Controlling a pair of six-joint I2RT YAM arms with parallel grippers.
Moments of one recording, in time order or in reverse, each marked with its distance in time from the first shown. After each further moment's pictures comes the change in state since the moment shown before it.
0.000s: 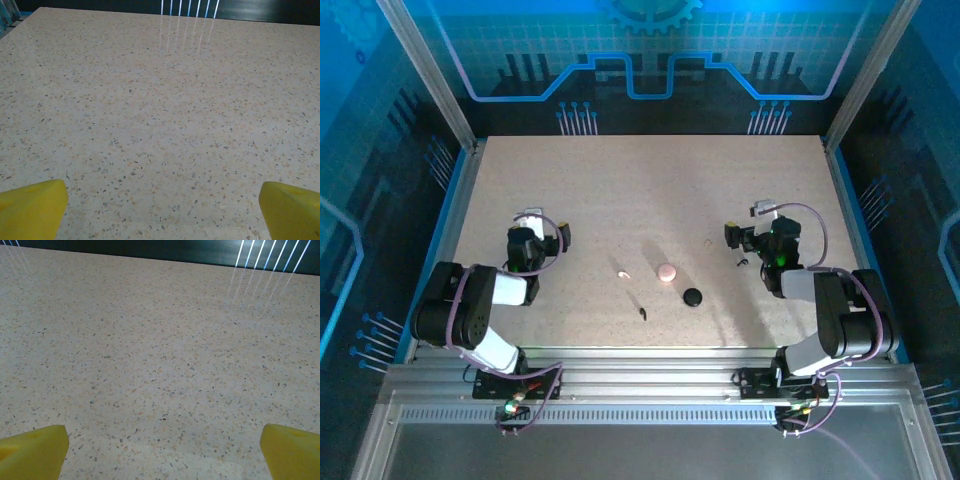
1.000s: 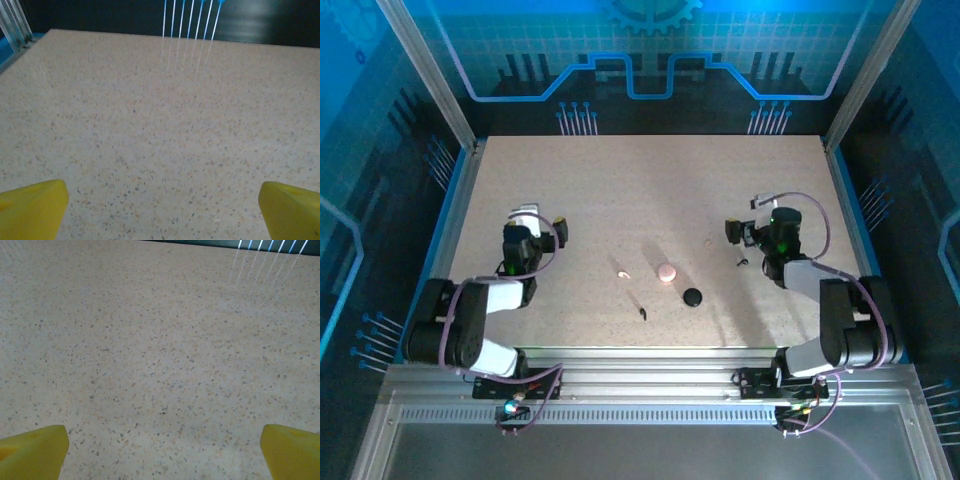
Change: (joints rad) left arm 0.000 -0.150 0.002 -0.090 -0.011 0.001; right arm 0.000 -0.071 0.137 -0.308 0.008 0.013
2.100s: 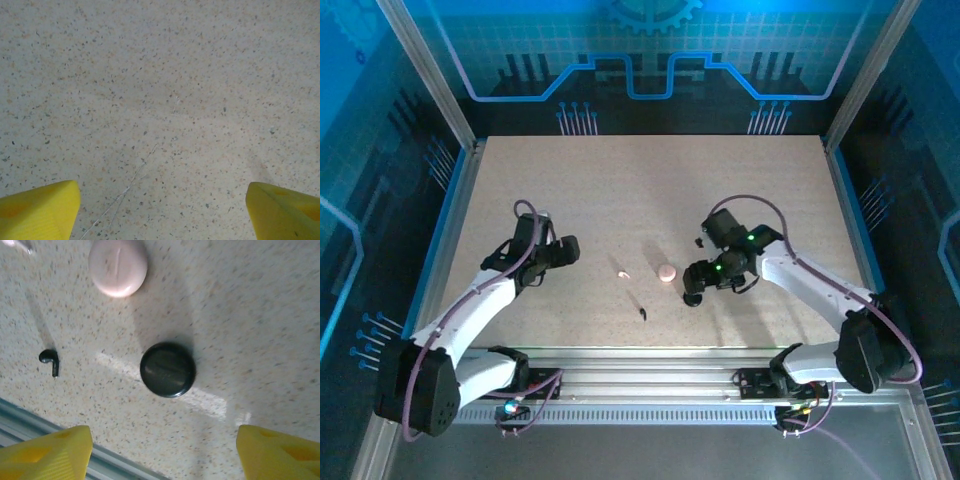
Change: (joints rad) left arm -0.190 -0.292 0.315 -1.177 0.012 -0.351; right arm 0.533 -0.074 0.398 -1.289 -0.084 0.423
